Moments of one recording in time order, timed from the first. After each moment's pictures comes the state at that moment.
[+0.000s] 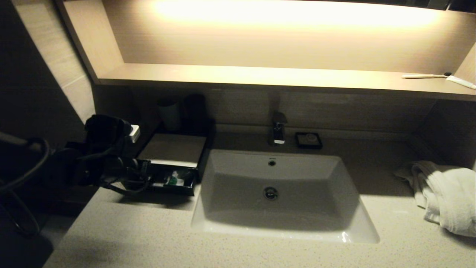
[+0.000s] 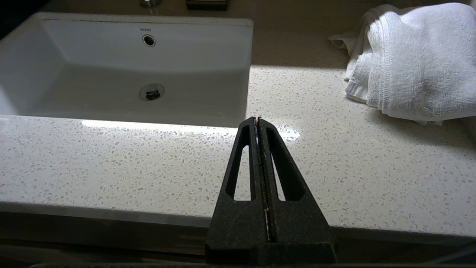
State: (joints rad) left arm -0.15 1.79 -0.95 -0.16 0.18 0.00; right arm 0.00 0.00 0.00 0.00 0.00 0.00
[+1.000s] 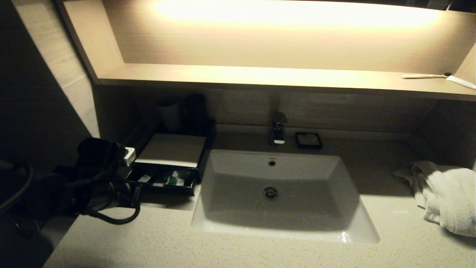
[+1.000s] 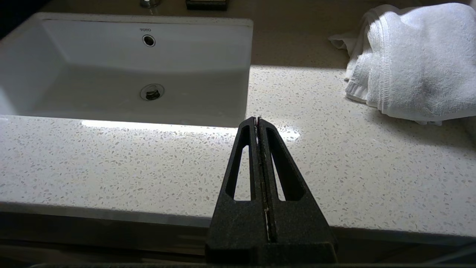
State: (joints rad) left arm -0.16 1.74 -0.76 -0.19 0.17 0.00; right arm 0.00 0.00 0.00 0.00 0.00 0.00
